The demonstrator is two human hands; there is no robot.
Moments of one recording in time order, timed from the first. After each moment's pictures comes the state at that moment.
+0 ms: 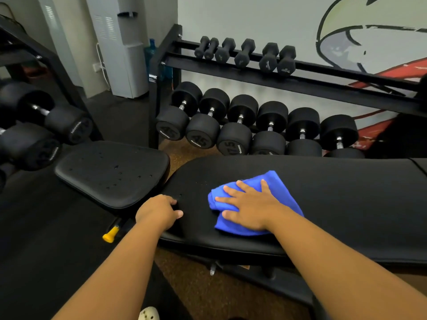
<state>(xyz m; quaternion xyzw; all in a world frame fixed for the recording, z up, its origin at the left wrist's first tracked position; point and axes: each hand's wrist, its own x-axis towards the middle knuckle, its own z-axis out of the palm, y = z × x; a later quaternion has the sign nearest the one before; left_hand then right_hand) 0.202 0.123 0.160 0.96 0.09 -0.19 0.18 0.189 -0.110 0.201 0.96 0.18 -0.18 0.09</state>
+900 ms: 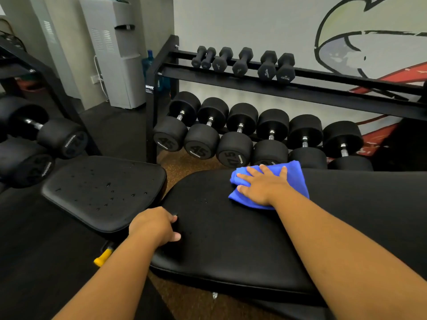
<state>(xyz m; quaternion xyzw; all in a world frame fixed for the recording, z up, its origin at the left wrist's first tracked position) 0.231 0.118 0.178 0.96 0.03 -0.27 0.07 0.290 -0.144 0.201 0.98 0.02 -0.15 0.08</state>
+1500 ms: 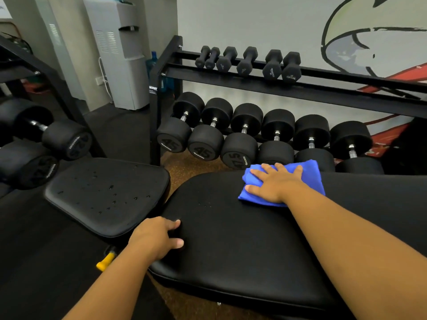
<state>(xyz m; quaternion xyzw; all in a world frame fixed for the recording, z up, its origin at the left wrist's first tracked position) 0.221 0.133 0.158 0.96 0.01 -0.23 0.16 0.305 -0.161 0.206 0.98 -0.01 -0.15 0.10</state>
